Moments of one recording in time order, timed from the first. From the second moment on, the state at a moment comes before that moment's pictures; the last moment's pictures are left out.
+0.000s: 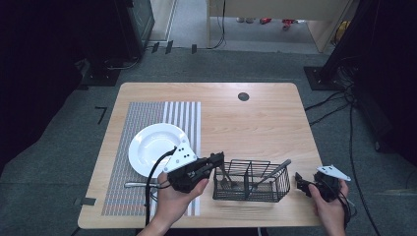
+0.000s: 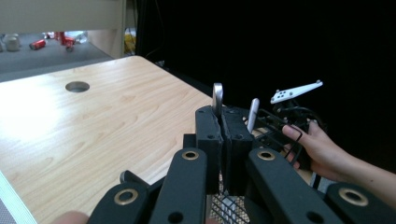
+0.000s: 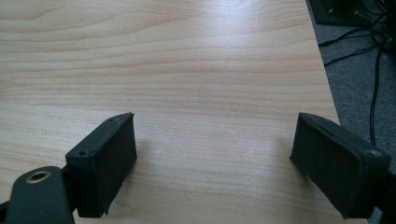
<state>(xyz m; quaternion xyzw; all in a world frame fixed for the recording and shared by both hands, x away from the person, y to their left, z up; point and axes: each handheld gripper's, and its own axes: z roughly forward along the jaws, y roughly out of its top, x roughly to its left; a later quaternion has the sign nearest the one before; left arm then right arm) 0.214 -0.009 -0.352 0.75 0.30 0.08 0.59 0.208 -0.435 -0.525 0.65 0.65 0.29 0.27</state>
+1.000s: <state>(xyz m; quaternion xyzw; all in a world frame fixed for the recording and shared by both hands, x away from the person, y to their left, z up) 0.247 0.018 -0.293 0.67 0.33 0.08 0.66 0.208 -0.435 -0.526 0.65 0.65 0.29 0.27</state>
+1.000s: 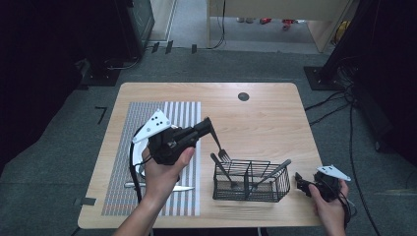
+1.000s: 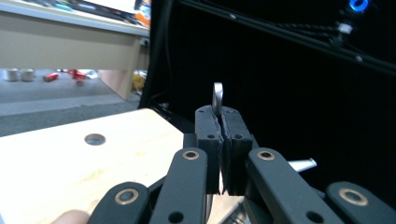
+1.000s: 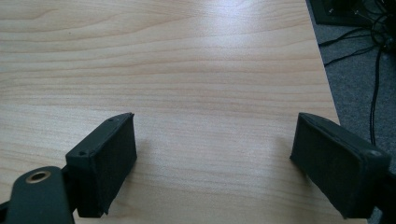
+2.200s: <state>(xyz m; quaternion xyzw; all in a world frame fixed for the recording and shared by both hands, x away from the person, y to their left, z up) 0.354 0.108 -0.385 0.44 0.53 0.04 0.72 0.208 -0.435 -0.526 0.65 0.65 0.29 0.27</state>
